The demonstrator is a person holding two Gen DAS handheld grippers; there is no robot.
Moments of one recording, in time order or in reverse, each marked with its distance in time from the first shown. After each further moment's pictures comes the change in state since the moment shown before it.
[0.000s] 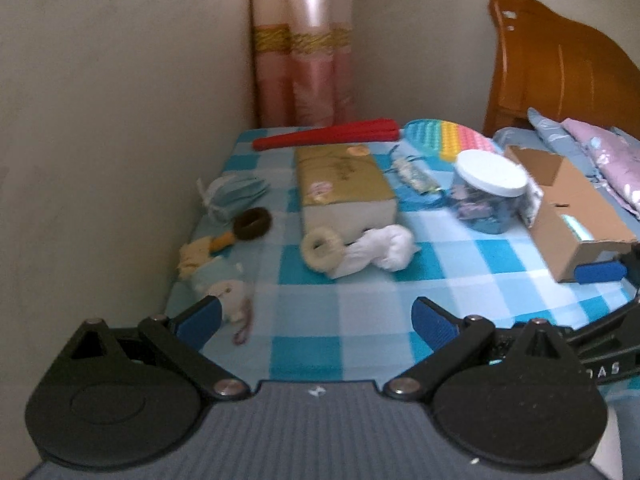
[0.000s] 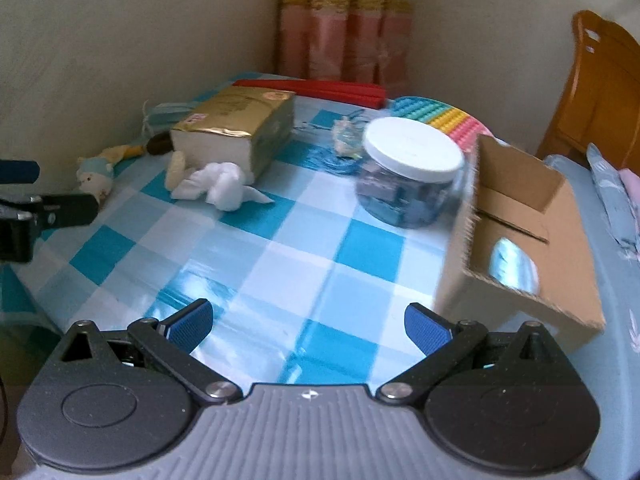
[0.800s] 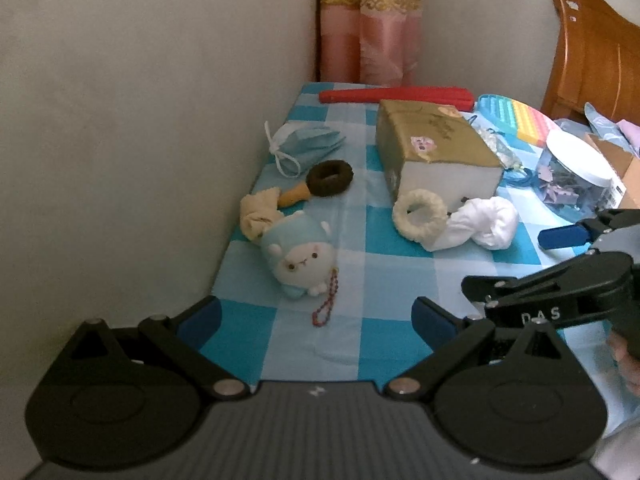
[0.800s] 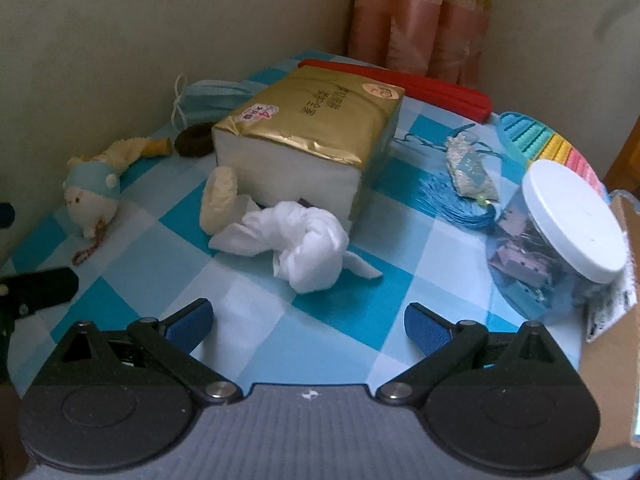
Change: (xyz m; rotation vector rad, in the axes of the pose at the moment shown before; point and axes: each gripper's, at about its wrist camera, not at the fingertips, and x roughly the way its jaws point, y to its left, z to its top) left arm 0.045 0.049 -0.009 -0.098 0.102 0.088; right arm 0.110 0.062 0.060 -0.111 0.052 0.103
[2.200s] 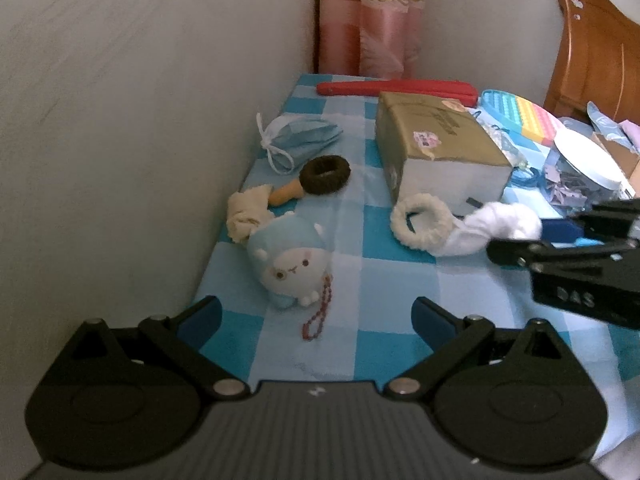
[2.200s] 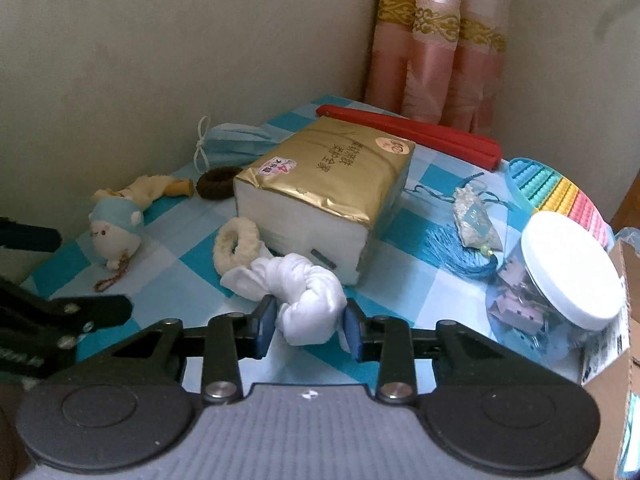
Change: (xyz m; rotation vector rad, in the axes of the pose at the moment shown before) left arm 0.017 -0.006 0.007 -0.008 0.014 -0.008; right arm -0.016 0.001 0.006 -0.045 -0.128 0.043
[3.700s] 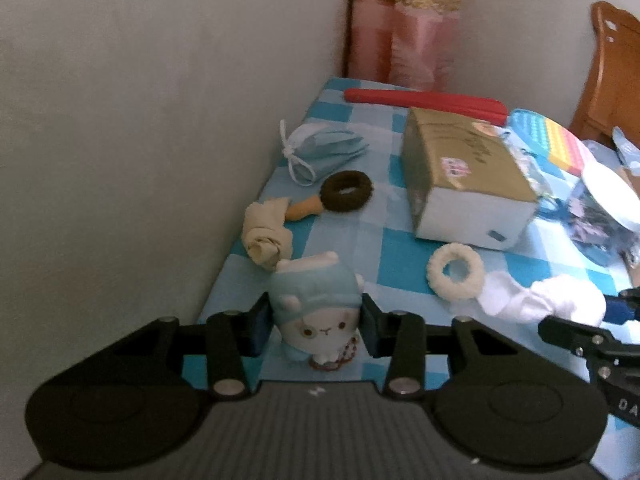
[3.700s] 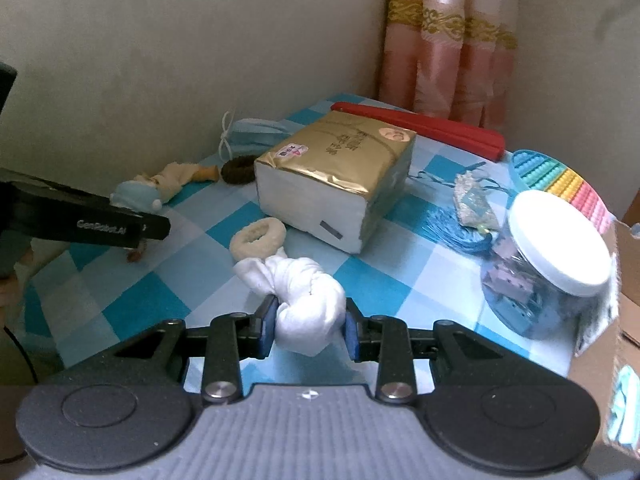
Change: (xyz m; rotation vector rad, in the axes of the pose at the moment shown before) left arm 0.002 -0.002 0.012 -0.086 0.012 0.045; right arm -0.030 -0.007 -0.019 -0.006 -0.001 0.068
